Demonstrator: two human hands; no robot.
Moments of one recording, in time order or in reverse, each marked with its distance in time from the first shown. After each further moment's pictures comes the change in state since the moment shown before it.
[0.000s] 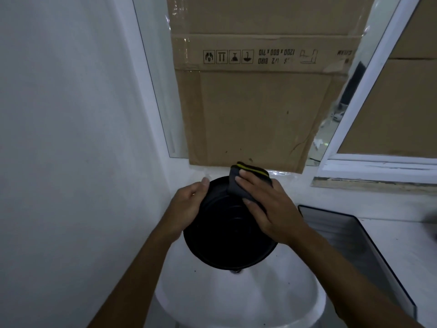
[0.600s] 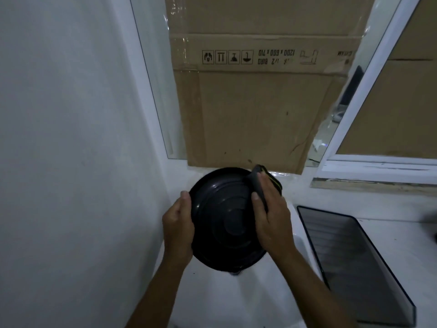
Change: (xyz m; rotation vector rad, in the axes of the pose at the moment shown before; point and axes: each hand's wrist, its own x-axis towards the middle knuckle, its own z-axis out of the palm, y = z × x) left_hand -0.025 -0.026 0.025 -0.379 0.445 -0.060; right_hand -0.013 -0.019 0.031 0.244 0.277 0.555
